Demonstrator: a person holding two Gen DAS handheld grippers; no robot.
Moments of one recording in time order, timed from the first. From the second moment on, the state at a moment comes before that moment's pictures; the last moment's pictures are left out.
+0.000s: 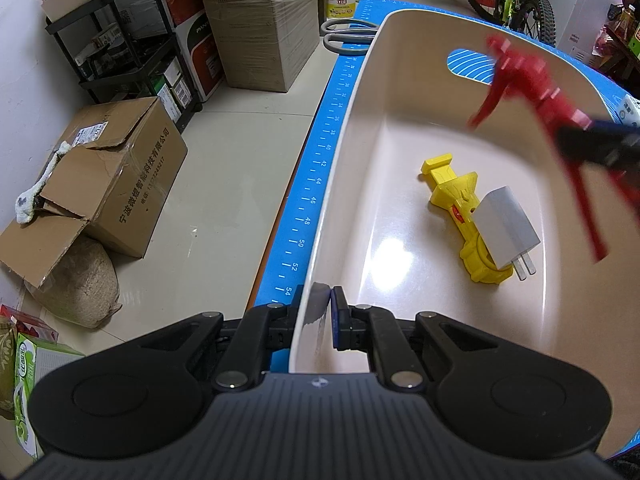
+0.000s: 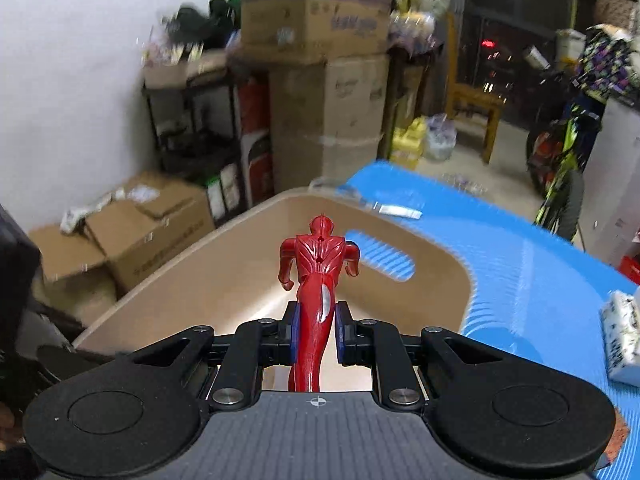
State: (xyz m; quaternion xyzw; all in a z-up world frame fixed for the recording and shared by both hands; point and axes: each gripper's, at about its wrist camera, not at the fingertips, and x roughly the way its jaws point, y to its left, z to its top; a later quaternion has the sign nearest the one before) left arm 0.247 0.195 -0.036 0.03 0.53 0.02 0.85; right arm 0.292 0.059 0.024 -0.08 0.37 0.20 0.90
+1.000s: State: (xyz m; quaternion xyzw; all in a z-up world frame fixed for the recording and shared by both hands) left arm 0.248 0.195 -0.033 0.02 0.53 0.02 0.85; right arm 0.269 0.016 0.041 -0.03 0.36 0.16 0.92
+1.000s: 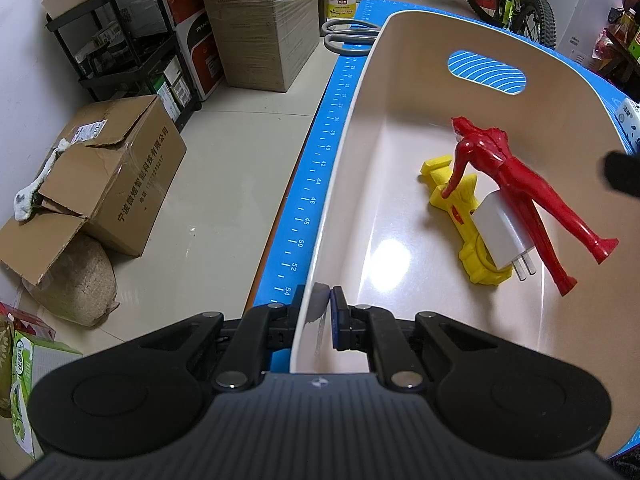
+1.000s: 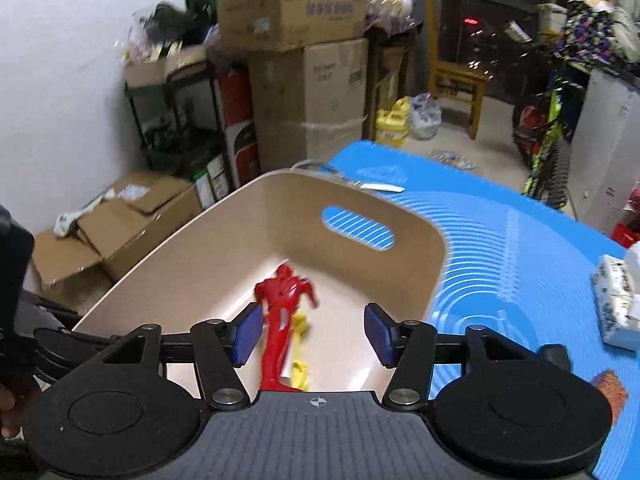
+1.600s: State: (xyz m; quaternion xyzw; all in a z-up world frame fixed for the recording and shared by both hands) left arm 0.248 0.194 -0.035 0.02 0.53 0.02 0.85; right arm 0.214 -0.118 -0.017 0.02 0.40 0.02 0.91
